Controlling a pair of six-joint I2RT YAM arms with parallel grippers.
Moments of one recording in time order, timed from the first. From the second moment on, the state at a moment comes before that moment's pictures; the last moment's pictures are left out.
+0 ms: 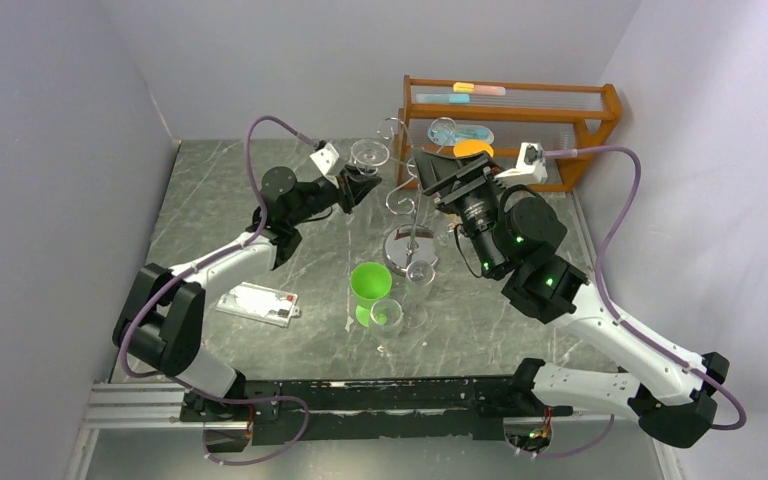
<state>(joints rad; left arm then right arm) -0.49 1.54 0.95 0.73 0.54 -0.08 0.93 1.00 1.16 0.09 0.58 0.78</state>
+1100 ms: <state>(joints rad) -0.49 1.34 0.76 0.71 0.57 0.03 0.93 0.76 1.20 -0.54 0.43 0.61</state>
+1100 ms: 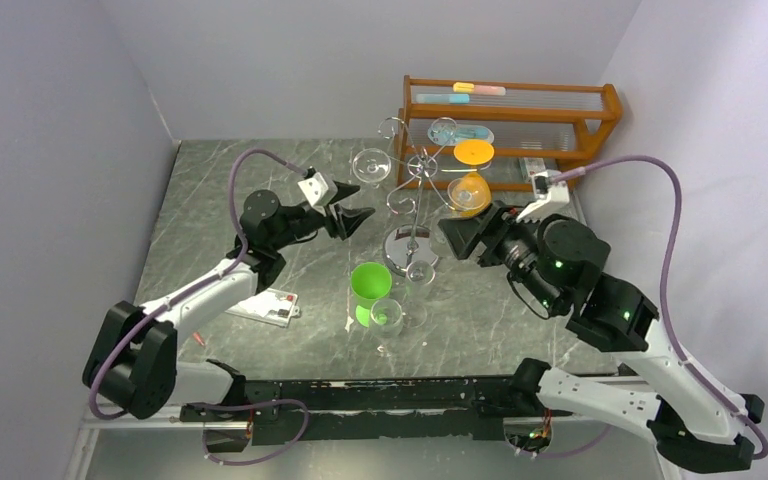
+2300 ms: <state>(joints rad) -0.49 0.97 0.58 0.27 0.07 -0.42 0.94 1.12 1.14 -0.71 0.19 0.40</state>
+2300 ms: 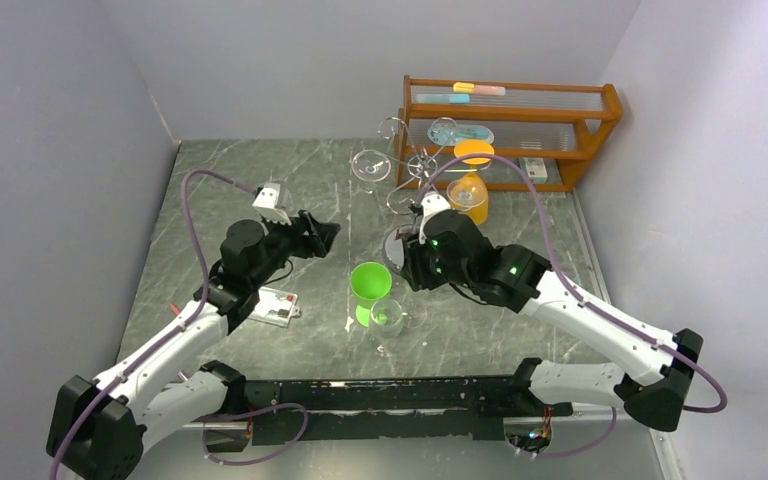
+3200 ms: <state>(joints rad) -0.49 0.90 0.58 0.17 -0.12 -0.45 1.06 1.20 1.17 -0.80 0.32 0.33</state>
